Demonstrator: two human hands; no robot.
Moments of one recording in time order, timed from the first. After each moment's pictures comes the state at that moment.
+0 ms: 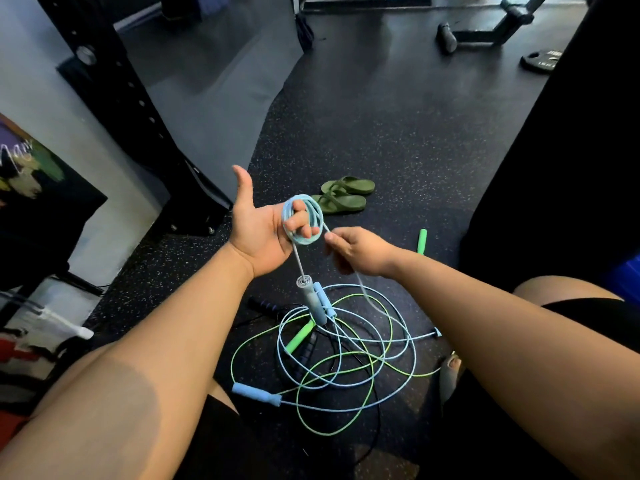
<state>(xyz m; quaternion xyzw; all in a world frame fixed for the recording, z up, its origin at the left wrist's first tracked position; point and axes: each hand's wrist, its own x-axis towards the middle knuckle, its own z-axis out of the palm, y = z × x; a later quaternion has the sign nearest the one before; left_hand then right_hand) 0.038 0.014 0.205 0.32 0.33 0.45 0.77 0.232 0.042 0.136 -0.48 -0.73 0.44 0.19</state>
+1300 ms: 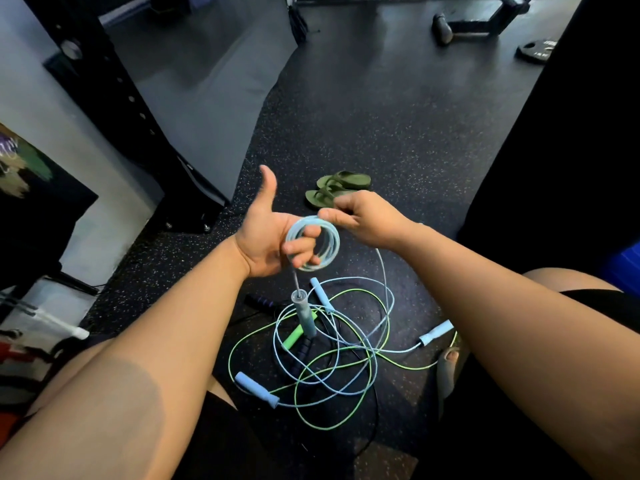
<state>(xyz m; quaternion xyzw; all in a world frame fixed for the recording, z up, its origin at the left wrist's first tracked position) 0.050 0.006 0.208 0.43 0.38 0.24 0.78 0.250 0.052 0.182 -0.44 -0.81 0.29 0.25</state>
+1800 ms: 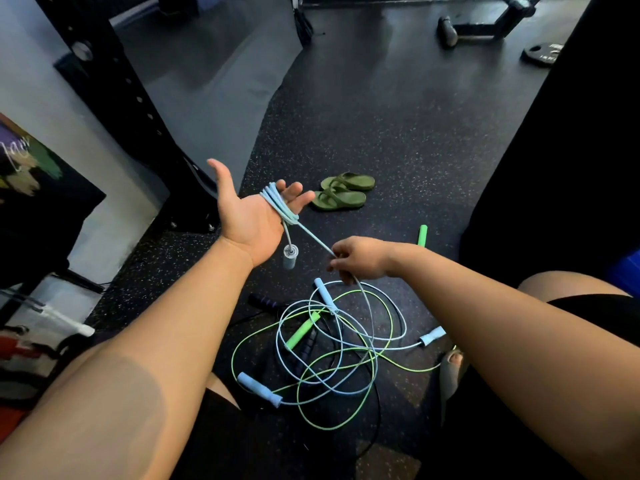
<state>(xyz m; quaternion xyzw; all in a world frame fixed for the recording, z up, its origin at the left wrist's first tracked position) 0.039 0.016 0.207 0.27 0.32 0.59 0.70 0.237 0.036 0.143 -0.49 -0.76 0.43 0.01</state>
